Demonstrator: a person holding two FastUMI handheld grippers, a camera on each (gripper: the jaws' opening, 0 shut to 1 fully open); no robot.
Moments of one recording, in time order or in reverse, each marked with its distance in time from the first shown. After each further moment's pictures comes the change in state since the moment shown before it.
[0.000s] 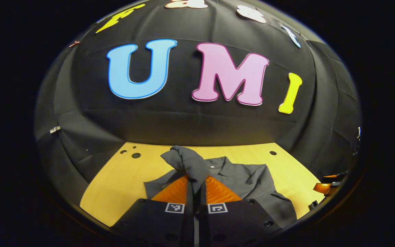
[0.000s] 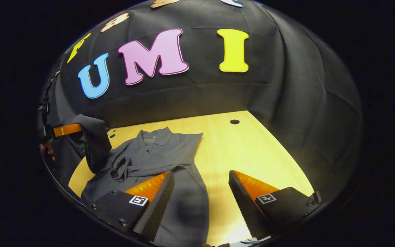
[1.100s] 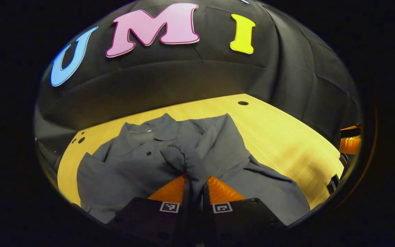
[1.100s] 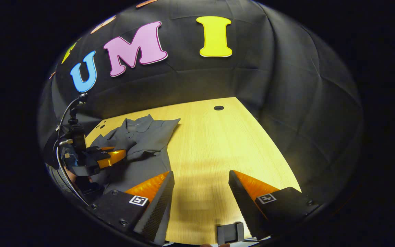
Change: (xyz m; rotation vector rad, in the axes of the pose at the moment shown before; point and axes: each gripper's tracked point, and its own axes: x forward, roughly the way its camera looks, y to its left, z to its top) left arm 0.109 -0.186 -0.191 0.219 0.249 -0.177; right arm 0.013 -0.088 -0.036 0.005 0.104 0.000
